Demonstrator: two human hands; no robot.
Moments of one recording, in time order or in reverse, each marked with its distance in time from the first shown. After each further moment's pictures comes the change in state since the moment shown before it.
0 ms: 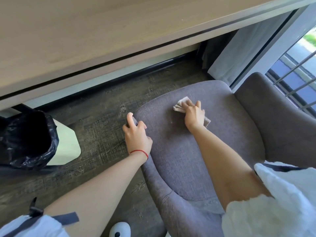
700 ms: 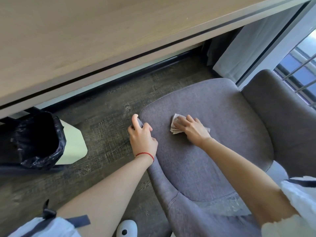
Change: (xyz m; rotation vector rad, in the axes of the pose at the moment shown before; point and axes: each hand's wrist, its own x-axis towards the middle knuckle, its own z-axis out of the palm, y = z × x) left_hand -0.001 0.000 -0.001 0.017 0.006 -0.008; right_hand -0.025 0.016 0.037 -0.239 -0.136 -0.561
